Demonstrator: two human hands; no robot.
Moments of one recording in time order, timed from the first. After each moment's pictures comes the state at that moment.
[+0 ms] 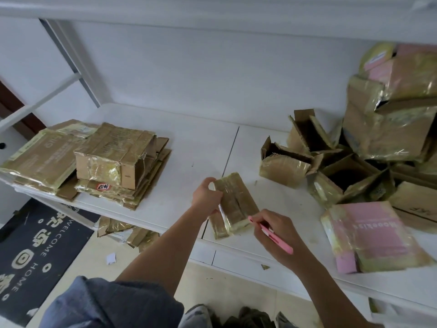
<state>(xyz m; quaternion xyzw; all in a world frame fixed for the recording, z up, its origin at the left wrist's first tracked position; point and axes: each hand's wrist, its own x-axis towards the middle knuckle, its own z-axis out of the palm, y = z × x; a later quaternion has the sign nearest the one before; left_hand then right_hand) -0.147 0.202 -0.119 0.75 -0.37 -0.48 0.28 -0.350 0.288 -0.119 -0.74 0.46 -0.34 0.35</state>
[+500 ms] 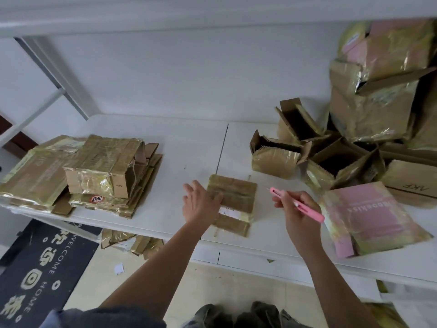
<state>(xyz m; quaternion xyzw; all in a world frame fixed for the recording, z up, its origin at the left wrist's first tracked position) -0.158 0.223 -0.116 0.79 -0.55 -0.24 0.13 -0.373 0.283 -0.129 -0.45 0.55 -0.61 0.36</state>
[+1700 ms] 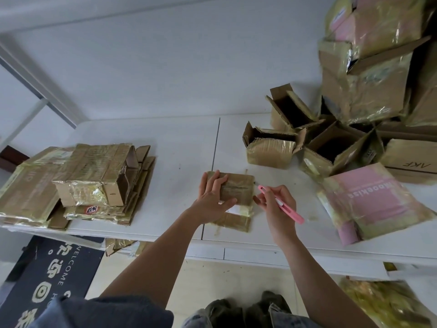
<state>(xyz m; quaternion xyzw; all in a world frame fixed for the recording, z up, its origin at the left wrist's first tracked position) -0.150 0.200 -0.141 0.57 -0.75 -0.34 0.03 -0.331 0.265 -0.158 -0.26 0.54 -0.66 0.46</state>
